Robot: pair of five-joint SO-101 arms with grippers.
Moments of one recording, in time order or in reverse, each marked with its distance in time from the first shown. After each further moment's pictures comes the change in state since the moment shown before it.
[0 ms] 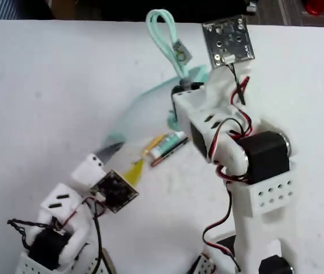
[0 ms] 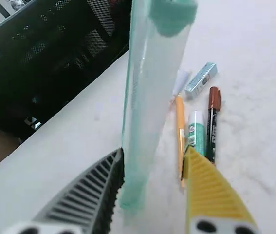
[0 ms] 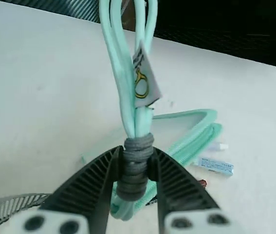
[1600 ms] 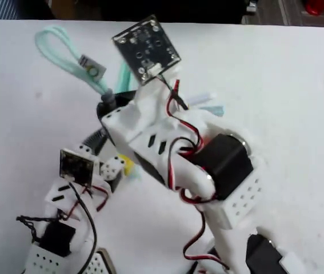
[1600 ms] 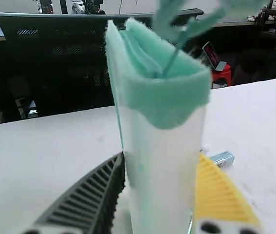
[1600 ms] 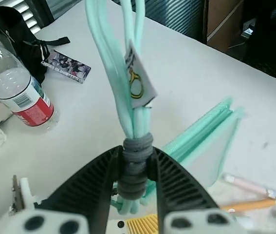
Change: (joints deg) left arm -6.4 0.4 10.5 -23.9 28.7; right arm -21.7 11.4 -20.1 5.3 -4.0
